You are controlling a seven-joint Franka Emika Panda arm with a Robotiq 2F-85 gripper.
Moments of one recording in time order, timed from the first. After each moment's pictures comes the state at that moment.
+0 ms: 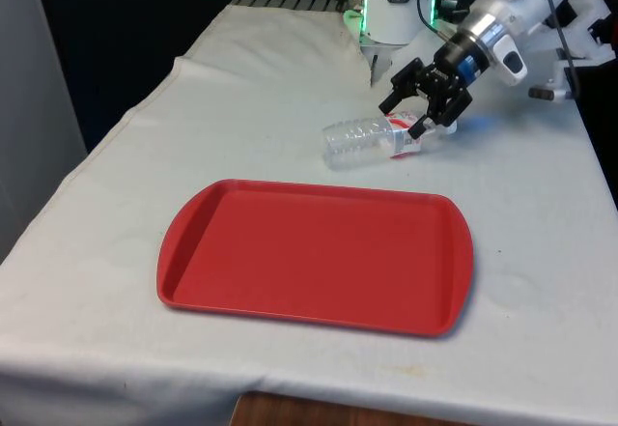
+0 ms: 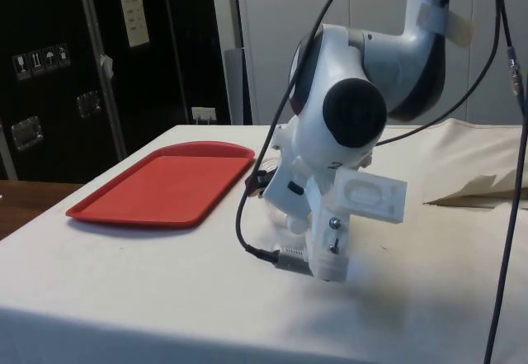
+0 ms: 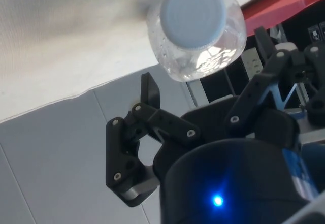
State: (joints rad) arm 0.14 0.37 0.26 -2.49 -1.61 2.14 -0.34
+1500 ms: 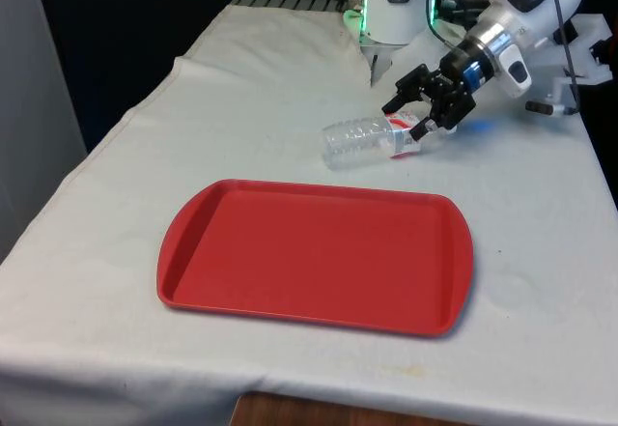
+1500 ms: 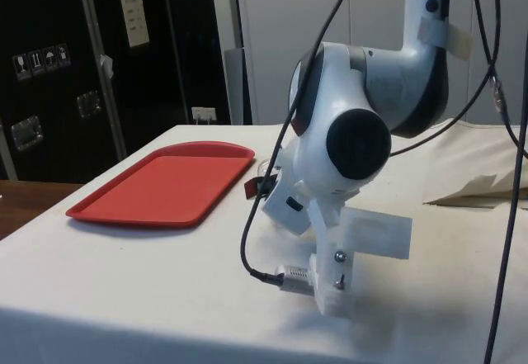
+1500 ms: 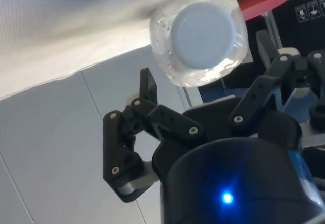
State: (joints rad) arm 0.15 0.43 0.31 -2.46 -1.62 2.00 -0.25
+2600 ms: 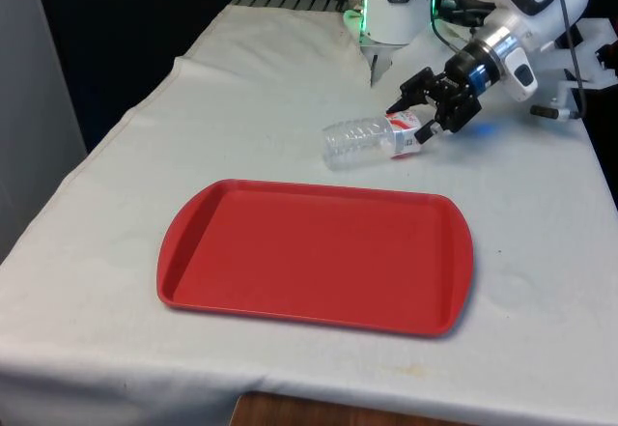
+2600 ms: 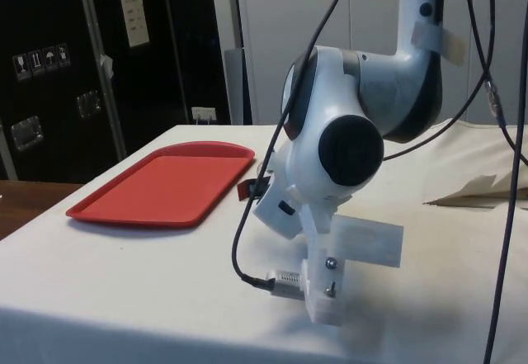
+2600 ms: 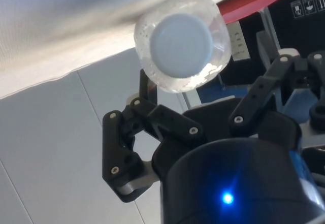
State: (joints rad) arm 0.14 0.46 0.33 -2.43 -1.62 1.97 -0.24
